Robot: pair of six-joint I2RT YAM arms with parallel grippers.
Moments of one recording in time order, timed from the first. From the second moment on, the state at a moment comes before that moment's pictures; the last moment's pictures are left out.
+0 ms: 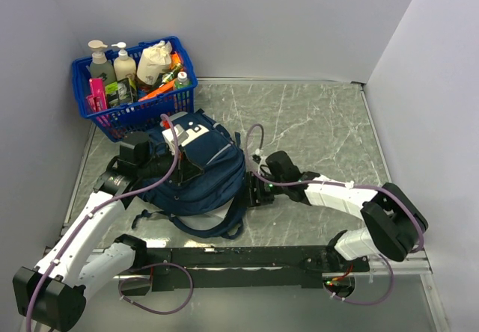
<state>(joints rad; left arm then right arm) -0.34 0.89 0.76 -0.32 0.74 -0.07 0.70 1.37 0.60 -0.02 -0.50 0.68</state>
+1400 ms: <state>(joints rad) -0.41 0.99 1.05 -0.58 0.78 0.12 0.47 1.27 0.90 -0.44 0.07 0.48</state>
